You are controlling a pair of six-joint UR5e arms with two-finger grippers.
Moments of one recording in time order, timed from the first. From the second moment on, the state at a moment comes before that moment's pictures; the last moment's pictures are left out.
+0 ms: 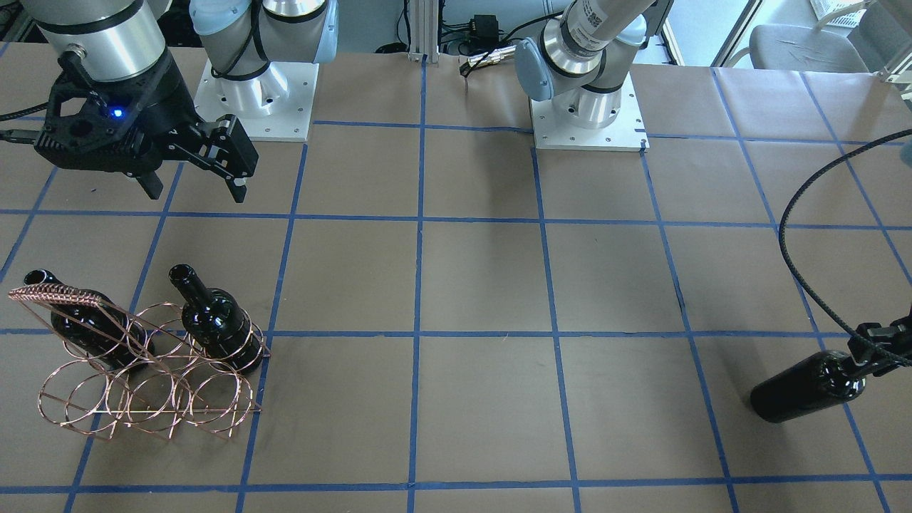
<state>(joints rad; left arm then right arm) -1.08 -2.00 -1.32 -1.29 1.50 0.50 1.57 -1.54 1.49 -1.61 -1.56 0.04</state>
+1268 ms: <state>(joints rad) -1.64 -1.77 -1.57 -1.30 1.50 -0.26 1.57 -1.54 1.49 -1.61 -1.56 0.04</state>
